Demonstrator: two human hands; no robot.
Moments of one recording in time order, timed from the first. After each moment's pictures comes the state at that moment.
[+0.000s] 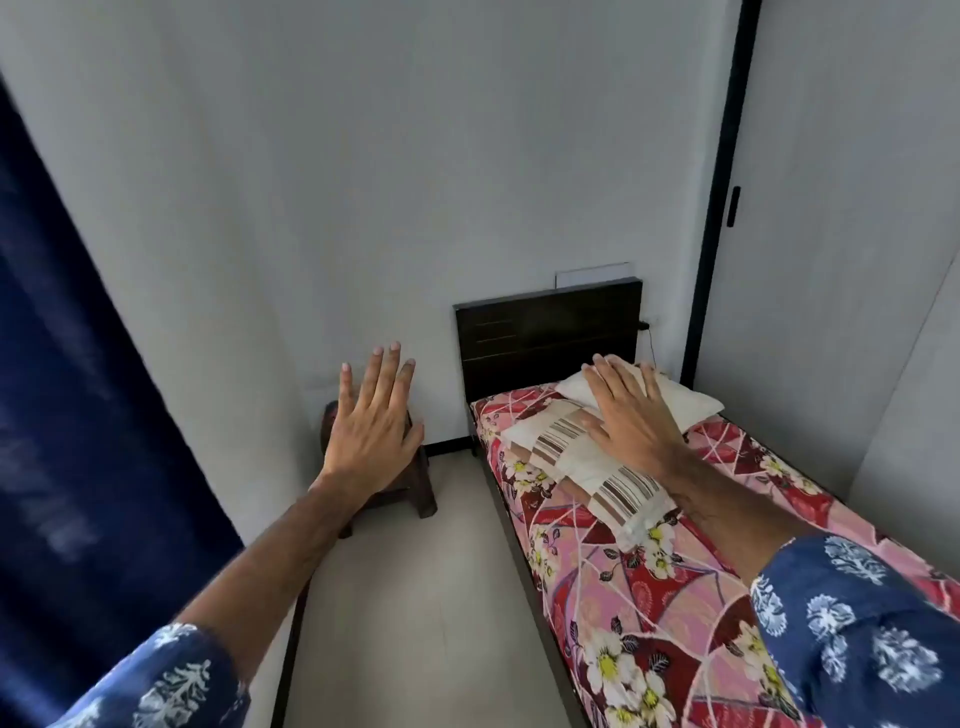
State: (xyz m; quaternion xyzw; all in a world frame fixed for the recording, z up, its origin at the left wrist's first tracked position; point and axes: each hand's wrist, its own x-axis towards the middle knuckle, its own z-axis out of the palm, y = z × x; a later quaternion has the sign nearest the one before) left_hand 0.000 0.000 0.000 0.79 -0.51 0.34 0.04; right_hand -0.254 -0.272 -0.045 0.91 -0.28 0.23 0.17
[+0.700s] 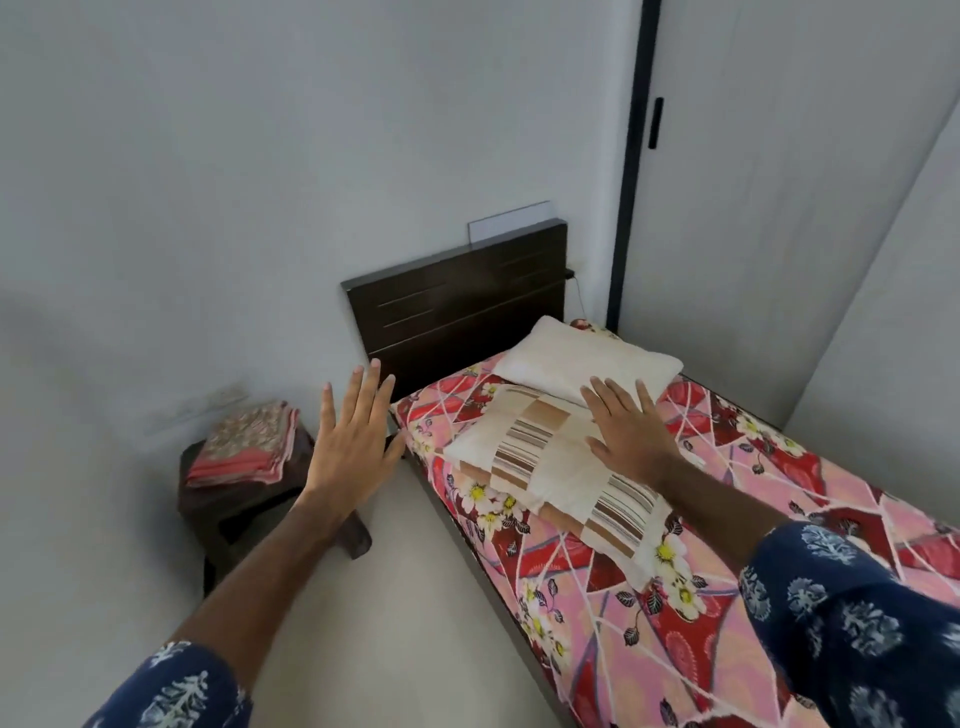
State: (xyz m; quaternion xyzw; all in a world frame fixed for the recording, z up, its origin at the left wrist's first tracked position) left_hand 0.268 -0.338 -0.095 0.76 -0.63 0.19 0.01; right_hand -0.076 -0.525 -0.155 0.90 -0.43 0.04 0.08
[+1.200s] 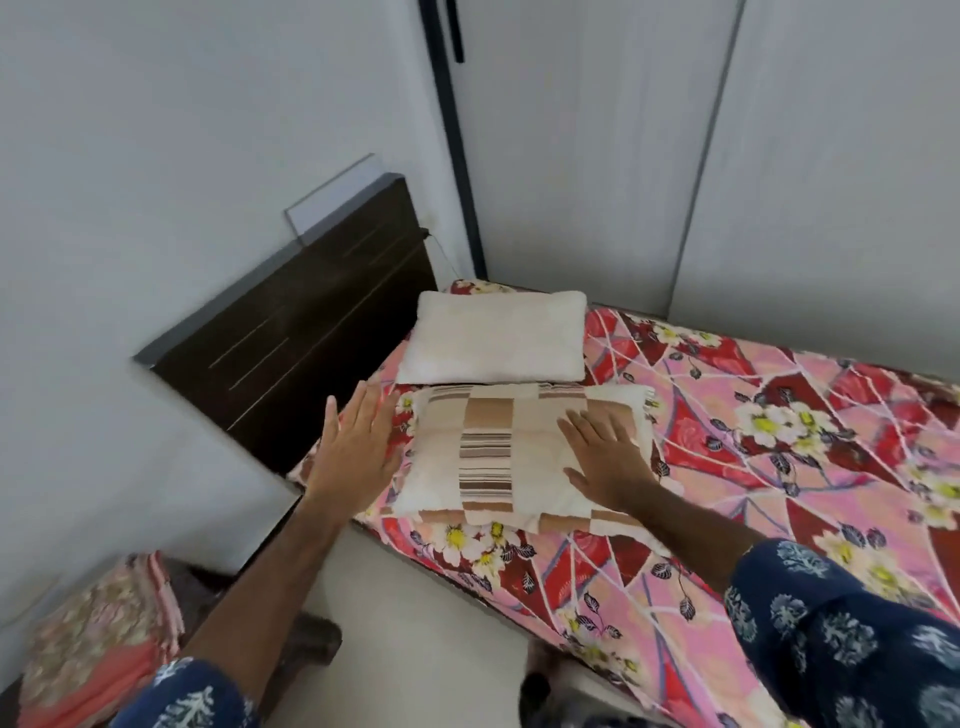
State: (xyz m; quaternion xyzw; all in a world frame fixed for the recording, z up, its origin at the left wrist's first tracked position) left_hand 0.367 -0.633 -0.167 0.57 -0.81 0.12 -0.05; right_hand 0.008 -0.608 -0.287 0.79 -0.61 0.01 -0.04
